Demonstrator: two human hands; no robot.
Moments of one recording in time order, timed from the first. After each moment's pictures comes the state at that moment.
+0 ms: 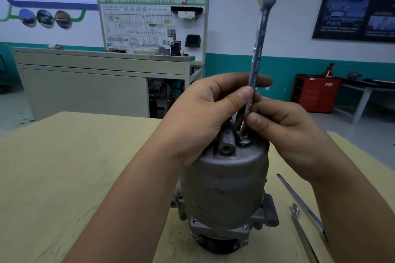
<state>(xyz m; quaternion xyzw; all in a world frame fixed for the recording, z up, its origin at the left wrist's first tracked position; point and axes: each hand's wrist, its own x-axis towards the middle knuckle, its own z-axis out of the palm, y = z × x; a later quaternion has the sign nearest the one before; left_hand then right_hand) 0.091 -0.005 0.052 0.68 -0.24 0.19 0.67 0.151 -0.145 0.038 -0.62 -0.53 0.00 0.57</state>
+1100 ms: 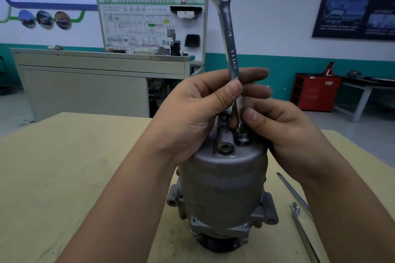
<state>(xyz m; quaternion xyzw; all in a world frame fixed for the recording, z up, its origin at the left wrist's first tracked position) 0.085 0.002 0.053 0.59 -0.30 0.14 0.74 0.155 -0.142 0.032 -0.60 -0.48 0.06 0.63</state>
